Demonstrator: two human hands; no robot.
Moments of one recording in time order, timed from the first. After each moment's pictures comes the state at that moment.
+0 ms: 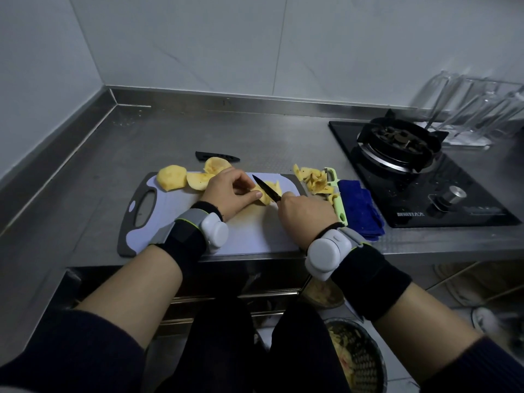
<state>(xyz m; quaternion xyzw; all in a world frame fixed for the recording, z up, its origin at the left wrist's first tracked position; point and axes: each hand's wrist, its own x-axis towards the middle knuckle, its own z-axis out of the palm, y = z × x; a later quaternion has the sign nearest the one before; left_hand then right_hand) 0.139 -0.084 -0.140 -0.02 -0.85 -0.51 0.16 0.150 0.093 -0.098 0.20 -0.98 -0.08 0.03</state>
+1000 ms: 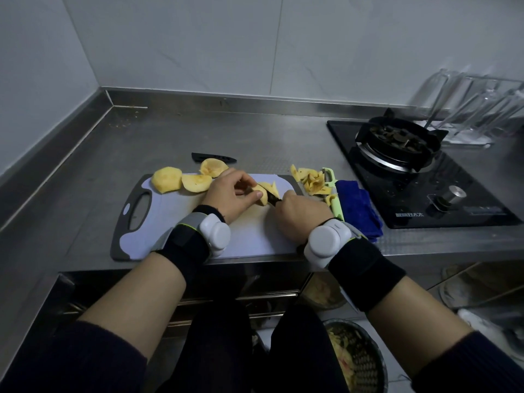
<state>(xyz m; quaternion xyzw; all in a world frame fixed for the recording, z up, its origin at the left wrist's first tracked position) 0.135 -0.070 -0.141 -0.02 -0.85 -0.50 0.17 0.129 0.094 -0.113 0.17 -0.98 -0.03 -0.04</state>
